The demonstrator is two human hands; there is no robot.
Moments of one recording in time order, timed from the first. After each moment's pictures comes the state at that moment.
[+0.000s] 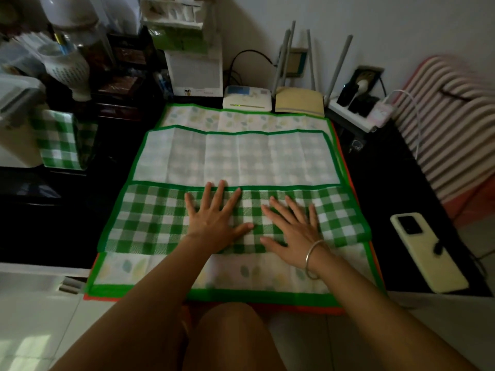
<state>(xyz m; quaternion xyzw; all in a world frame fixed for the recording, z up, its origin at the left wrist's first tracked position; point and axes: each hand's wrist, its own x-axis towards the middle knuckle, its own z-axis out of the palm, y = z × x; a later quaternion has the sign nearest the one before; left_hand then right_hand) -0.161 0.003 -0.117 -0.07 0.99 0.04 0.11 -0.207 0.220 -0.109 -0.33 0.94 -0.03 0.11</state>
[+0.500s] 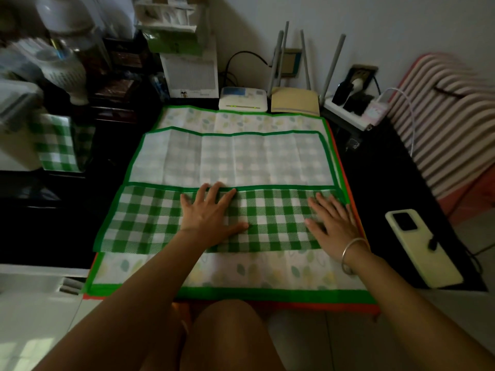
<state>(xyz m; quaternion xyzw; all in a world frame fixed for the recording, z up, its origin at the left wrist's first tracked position) -0.165 -0.001 -0.100 -0.07 0.99 0.01 0.11 -0.234 0.293 -0.106 -0.21 0.97 -0.10 0.08</state>
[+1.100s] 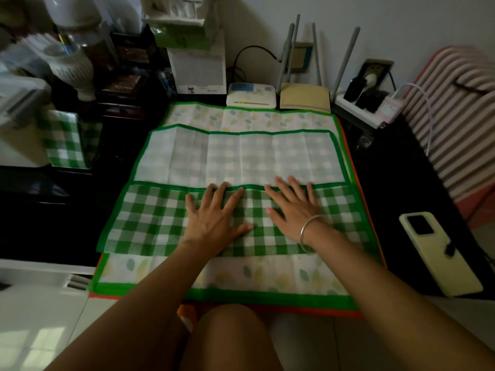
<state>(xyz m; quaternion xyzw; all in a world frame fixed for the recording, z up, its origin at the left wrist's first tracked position) -0.151 0.003 -0.109 -0.08 0.99 0.03 0.07 -0.246 0.197 -0.098 -0.32 0.94 0.00 0.10</state>
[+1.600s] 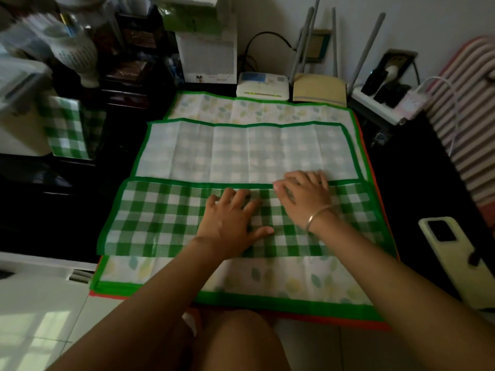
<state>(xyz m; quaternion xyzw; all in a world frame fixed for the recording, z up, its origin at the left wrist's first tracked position) -0.147 0.016 -0.084 0.00 1.00 0.04 0.06 -0.261 0.178 -0.085 -0.29 0.95 -0.06 0.05</state>
